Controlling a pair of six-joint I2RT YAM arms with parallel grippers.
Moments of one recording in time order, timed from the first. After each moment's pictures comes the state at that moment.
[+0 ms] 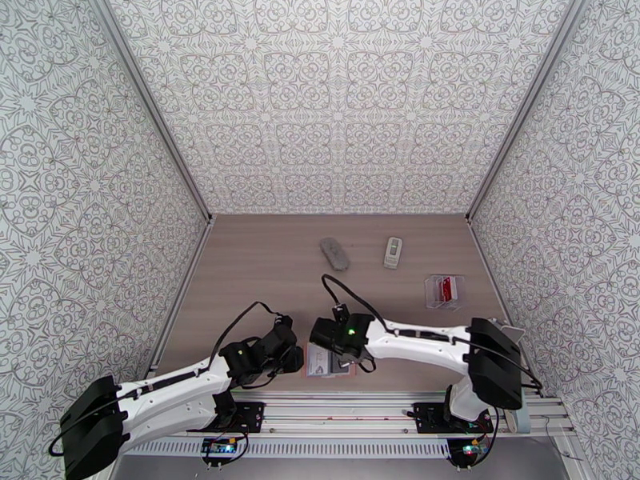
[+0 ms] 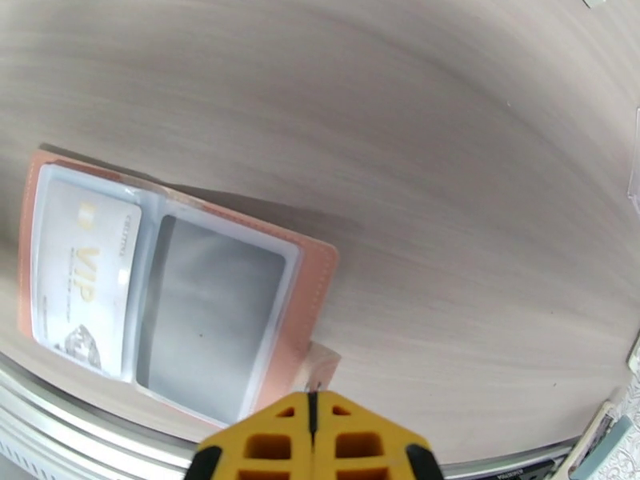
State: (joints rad) left arm -0.93 0.98 0.39 -0.42 -0.04 -0.97; right arm 1.19 1.59 1.09 -0.94 0.32 0.87
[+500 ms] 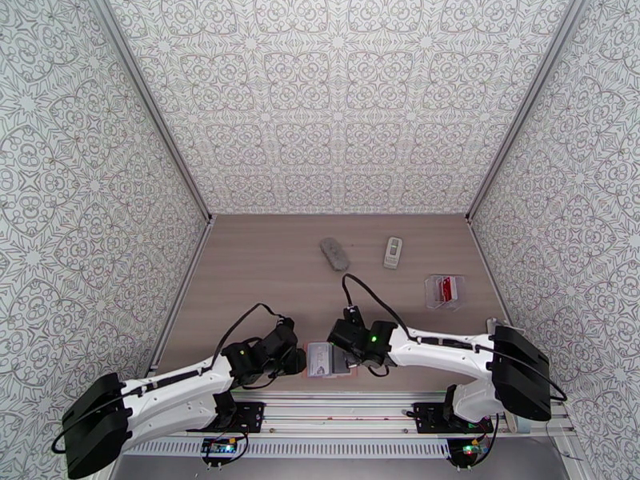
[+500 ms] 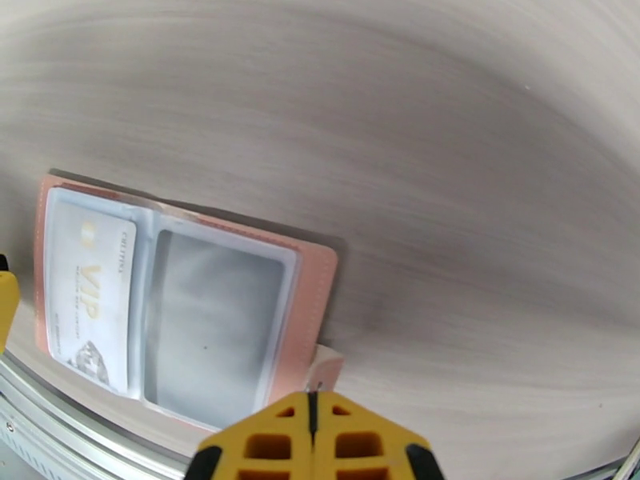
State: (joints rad) left arm -0.93 1.03 0.37 -0.40 0.00 -0.97; right arm 1.15 1.49 0.90 -0.71 0.26 0.88
